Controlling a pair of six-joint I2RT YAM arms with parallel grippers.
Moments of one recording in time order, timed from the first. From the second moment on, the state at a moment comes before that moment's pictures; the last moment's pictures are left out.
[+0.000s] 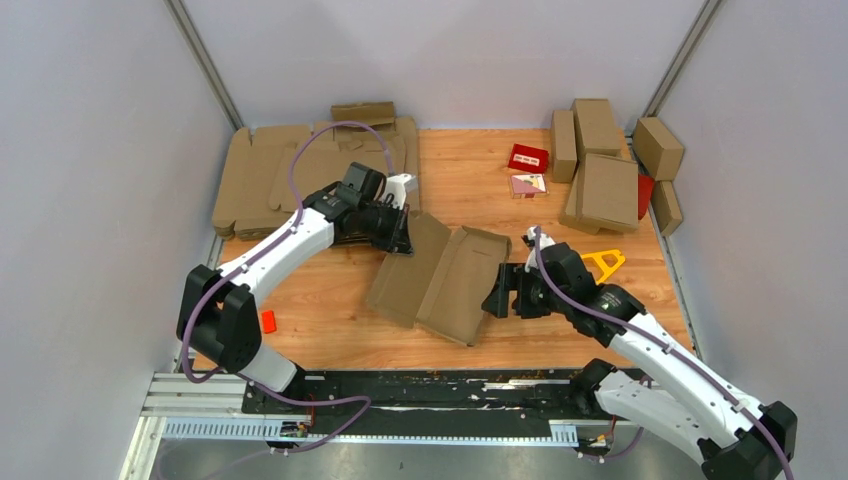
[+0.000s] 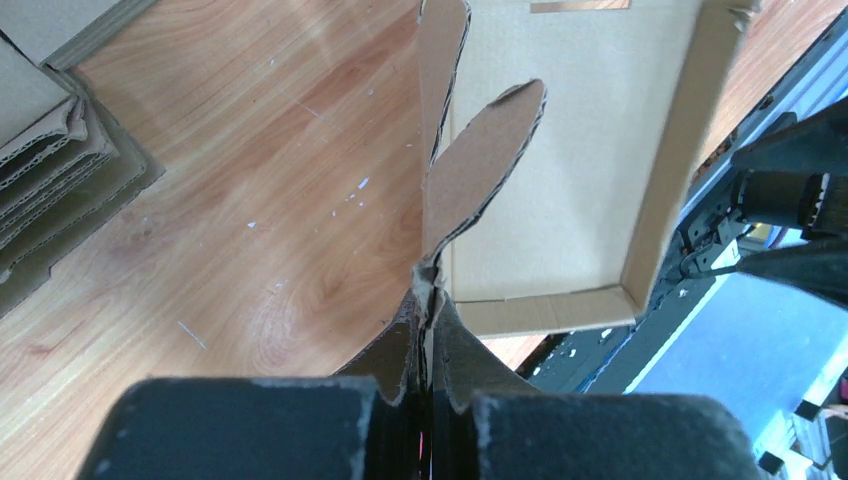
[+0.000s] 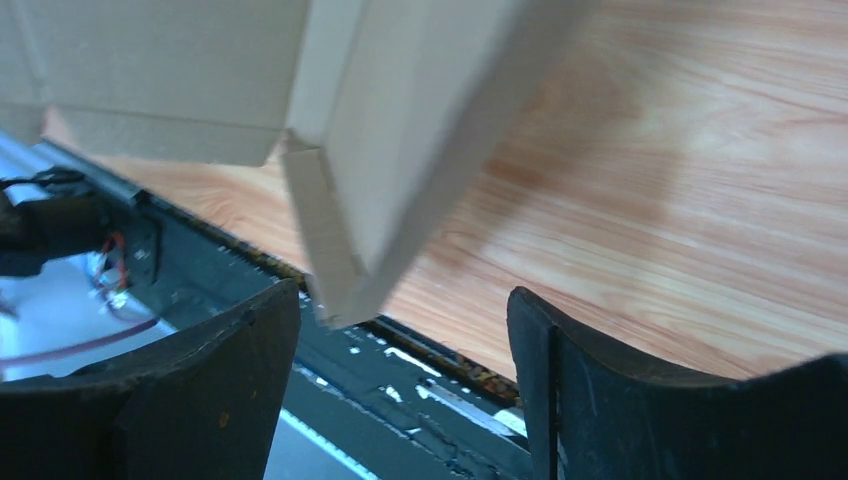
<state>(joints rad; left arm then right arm) -0.52 1.52 1.21 -0.62 0.47 -0.17 0.66 0.82 0.69 -0.66 -0.08 0.60</state>
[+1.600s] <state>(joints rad) -0.52 1.58 1.10 -0.53 0.41 -0.22 0.66 0.84 0.49 -0.04 -0.42 0.70</state>
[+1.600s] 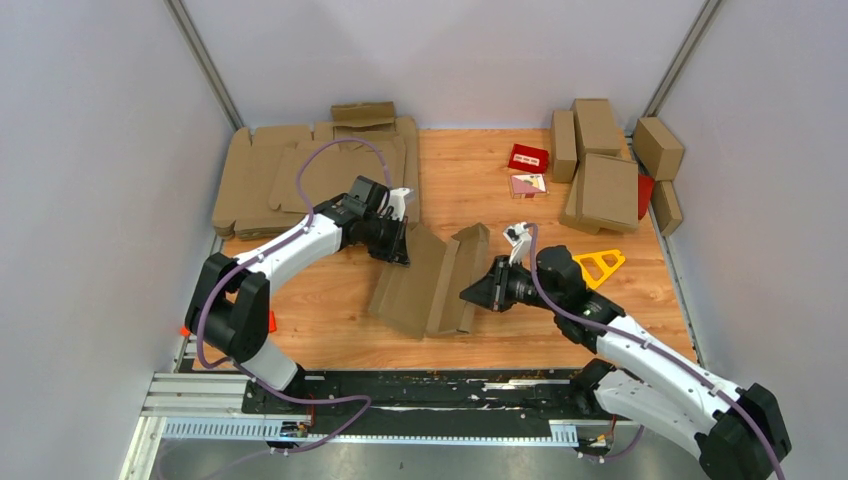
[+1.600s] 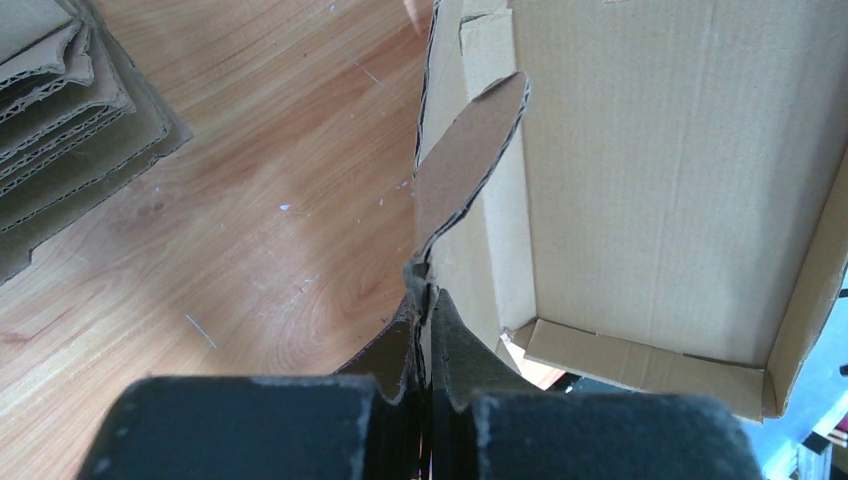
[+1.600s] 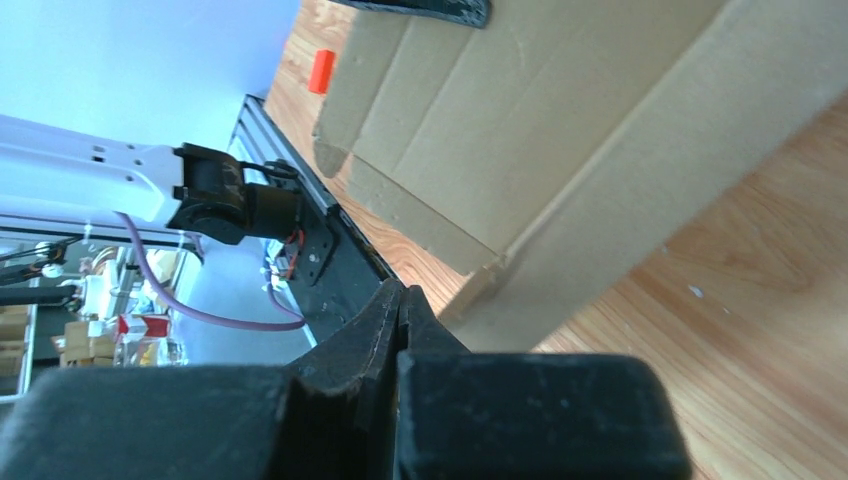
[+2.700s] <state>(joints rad) -0.51 1.62 1.10 -0.53 0.38 -0.22 0.74 1.08 0.26 0.66 -0.59 0.85</state>
